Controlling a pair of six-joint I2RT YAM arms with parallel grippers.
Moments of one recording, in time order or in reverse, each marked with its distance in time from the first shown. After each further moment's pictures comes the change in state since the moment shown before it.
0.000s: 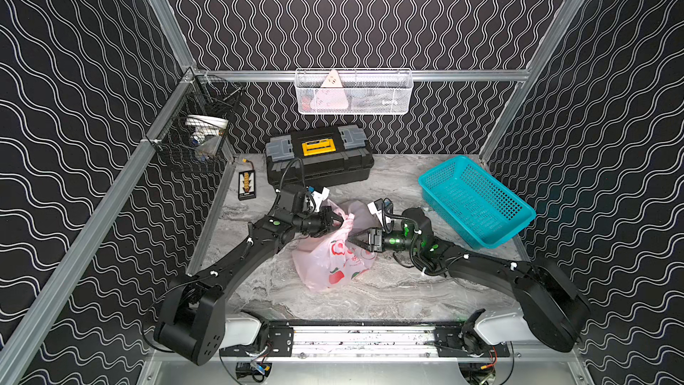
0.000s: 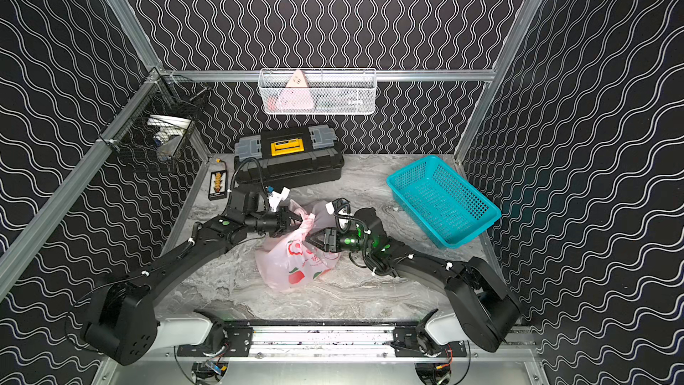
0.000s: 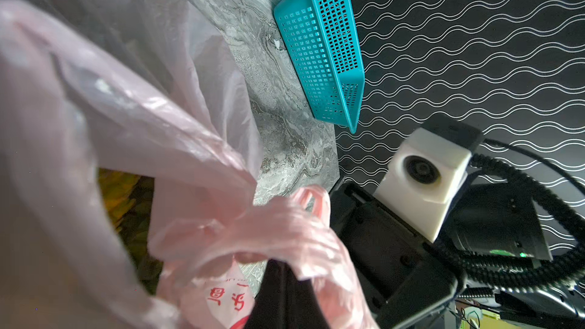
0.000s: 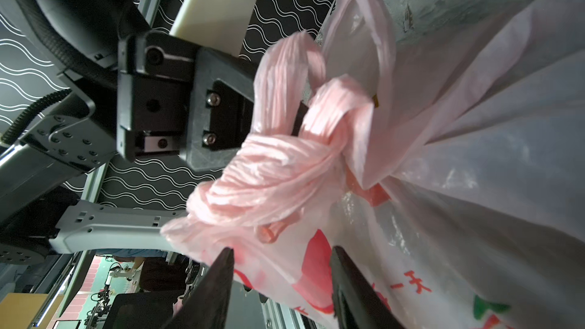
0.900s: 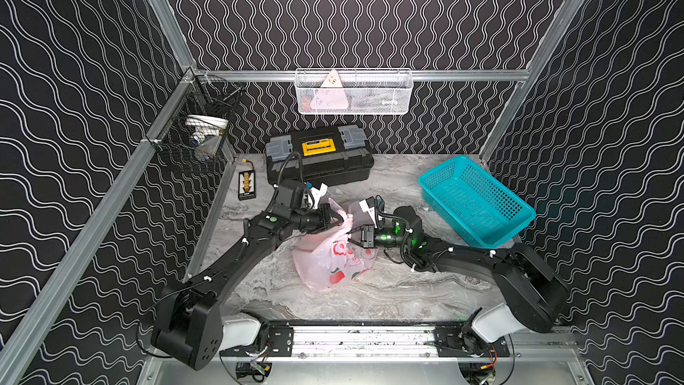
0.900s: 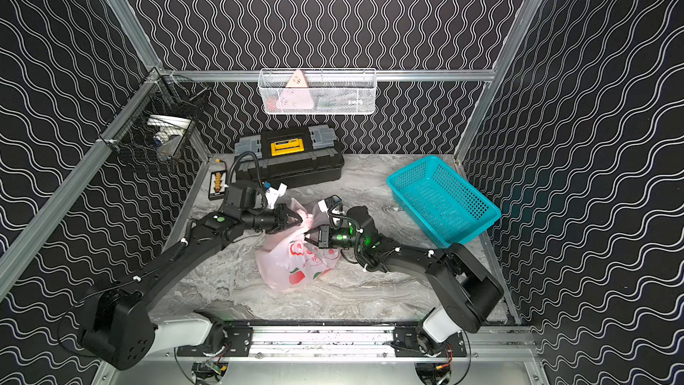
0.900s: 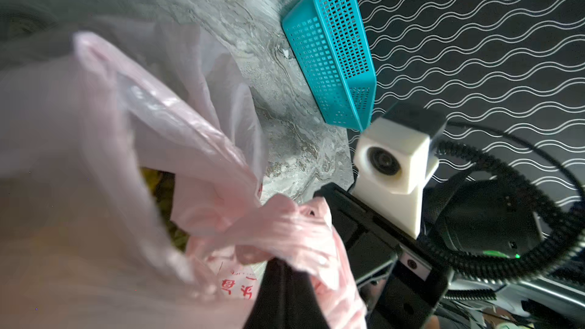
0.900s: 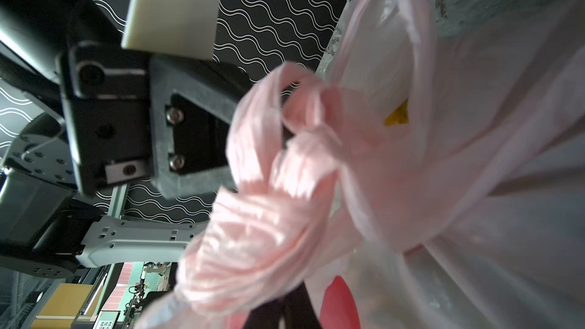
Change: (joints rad) left arm 0.025 -0.034 0.135 -0.201 -0.109 0.130; right arm 0.023 0.076 0.043 0.094 -0.038 0.084
